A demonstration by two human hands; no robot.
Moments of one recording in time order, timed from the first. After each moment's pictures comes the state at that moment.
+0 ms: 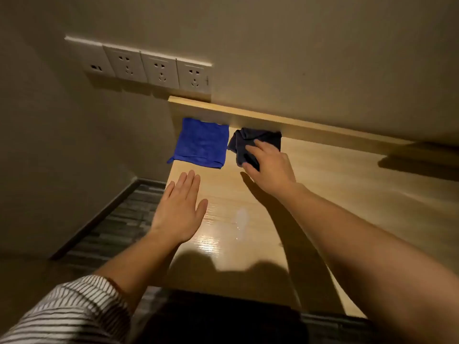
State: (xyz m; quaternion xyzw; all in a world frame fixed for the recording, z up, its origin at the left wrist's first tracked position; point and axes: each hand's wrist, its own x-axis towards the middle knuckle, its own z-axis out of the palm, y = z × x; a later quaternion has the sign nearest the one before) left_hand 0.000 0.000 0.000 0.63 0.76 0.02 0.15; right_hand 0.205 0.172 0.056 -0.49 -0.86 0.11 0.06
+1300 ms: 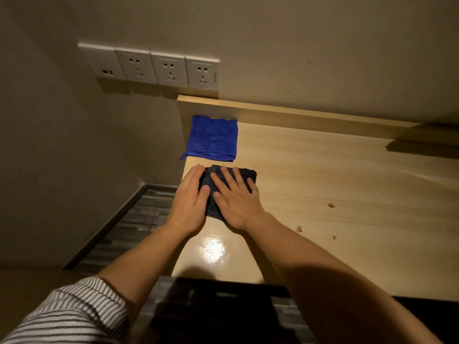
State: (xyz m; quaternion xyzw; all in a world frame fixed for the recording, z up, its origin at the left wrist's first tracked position) left_hand -0.016 -0.013 0.011 0.56 0.69 0.36 0.27; right_hand 0.135 0.050 0.011 -0.46 -0.86 0.22 -0.04
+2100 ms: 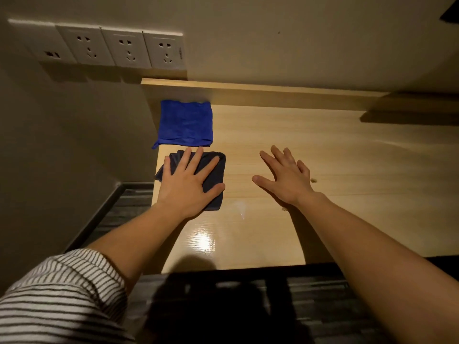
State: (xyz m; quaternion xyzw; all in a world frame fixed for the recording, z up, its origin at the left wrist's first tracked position) left_hand 0.000 0.020 -0.013 0.74 0.67 0.03 0.09; right_hand 0.285 0.093 0.000 -0.60 -0.78 0.18 -0.02
